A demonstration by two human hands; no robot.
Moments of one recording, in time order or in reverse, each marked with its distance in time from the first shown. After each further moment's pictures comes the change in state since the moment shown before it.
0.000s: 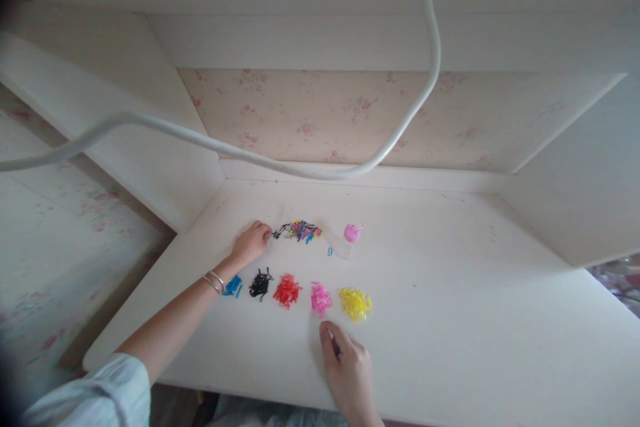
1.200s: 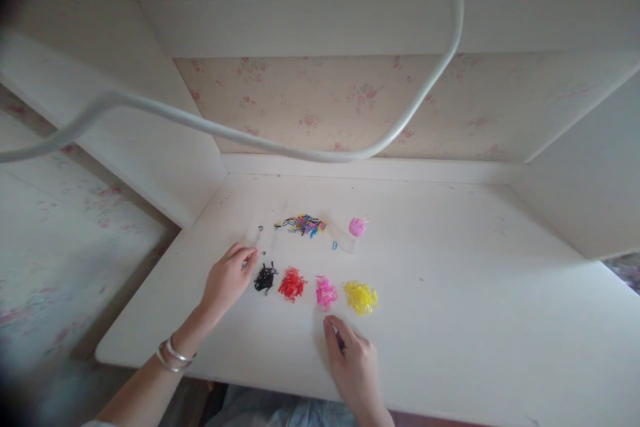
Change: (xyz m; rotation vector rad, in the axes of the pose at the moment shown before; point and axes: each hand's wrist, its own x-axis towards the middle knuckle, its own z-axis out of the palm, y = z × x) left_hand -0.099 -0.002 -0.025 -0.059 0.252 0.067; right_hand -0.001 -0.002 -0.002 -0.043 -0.022 -0.011
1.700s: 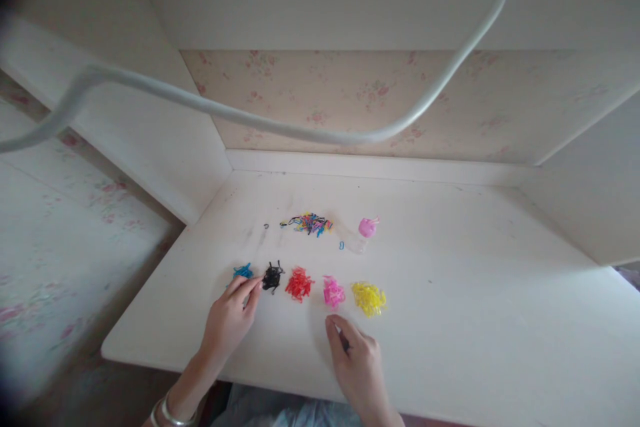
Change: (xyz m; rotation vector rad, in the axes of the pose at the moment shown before) left_hand -0.066 -0.003 0.014 -0.102 -0.002 -0.048; right_hand 0.007 -0.028 -0.005 -0.002 -0.013 -0.021
